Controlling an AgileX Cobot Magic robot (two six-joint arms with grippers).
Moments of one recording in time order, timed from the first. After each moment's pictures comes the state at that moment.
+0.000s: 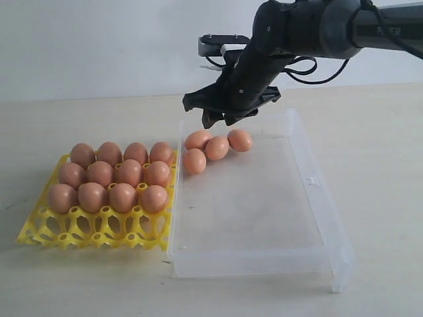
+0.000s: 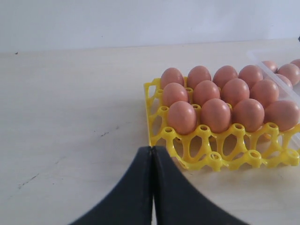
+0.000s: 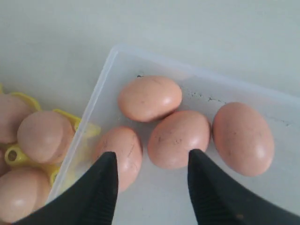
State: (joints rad) left arm -0.05 0.01 0.00 -0.19 0.37 0.14; right arm 0.47 2.17 -1.74 0.21 0.73 0.00
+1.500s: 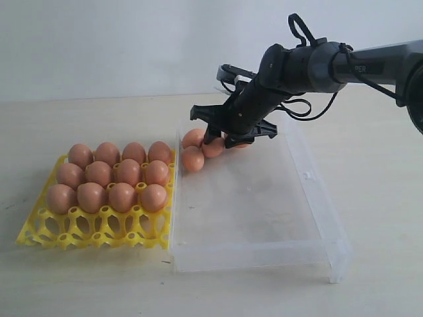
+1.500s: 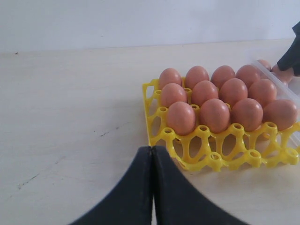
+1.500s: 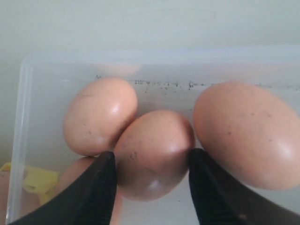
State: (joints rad) left arm -0.05 0.01 0.00 -0.19 0.37 0.14; right arm 0.40 2.35 -1.77 0.43 0.62 0.06
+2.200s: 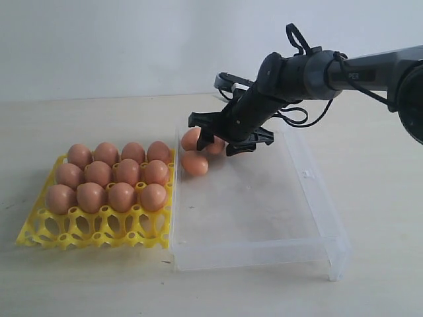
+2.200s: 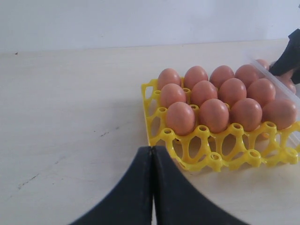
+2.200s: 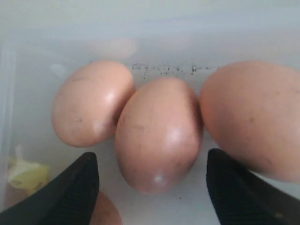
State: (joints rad) left arm -0.05 0.01 0.00 -0.19 0.37 0.14; right arm 0.40 2.38 -1.77 0.48 0.62 0.01
